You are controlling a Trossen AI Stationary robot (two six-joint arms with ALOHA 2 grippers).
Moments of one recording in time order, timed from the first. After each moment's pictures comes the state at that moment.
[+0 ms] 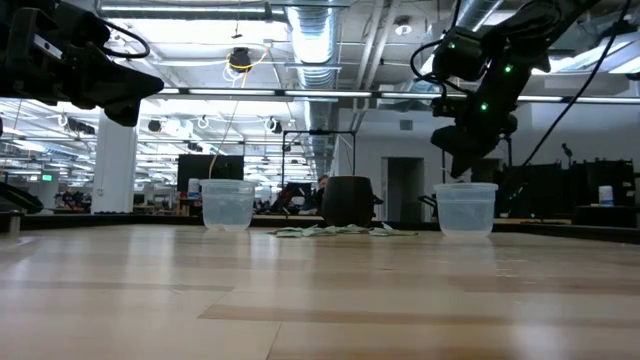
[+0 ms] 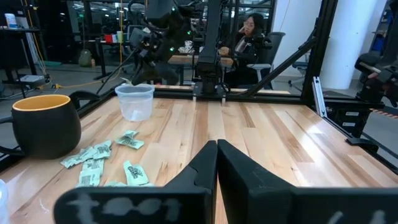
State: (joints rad) left arm 0.00 0.03 0.01 0.04 -0.03 -0.05; right arm -0.38 1.30 0.74 -0.47 0.53 0.18
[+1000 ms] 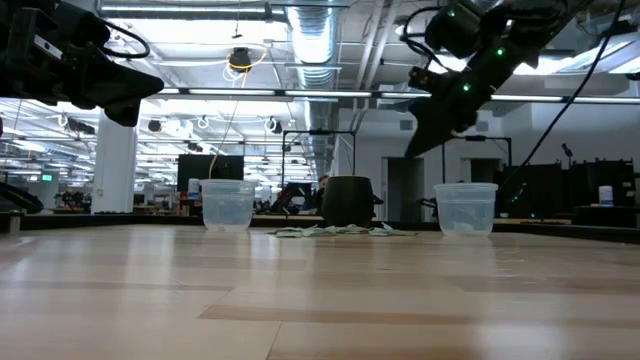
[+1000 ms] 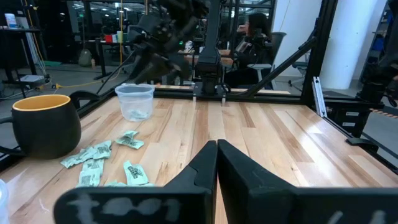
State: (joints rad) left arm 0.00 0.03 0.01 0.03 -0.03 -0.05; right arm -0.26 1.32 0.74 -0.16 0.38 -0.01
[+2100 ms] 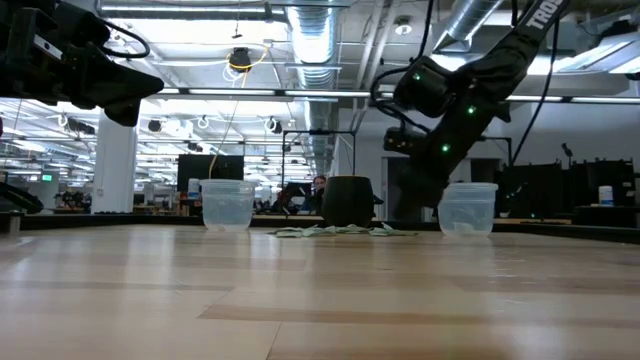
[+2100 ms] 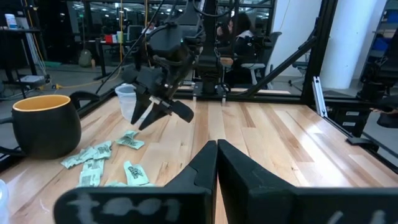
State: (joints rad) left arm 0.00 0.03 0.01 0.04 -0.03 -0.05; right arm -0.25 1.67 0.74 0.02 0.36 -0.11
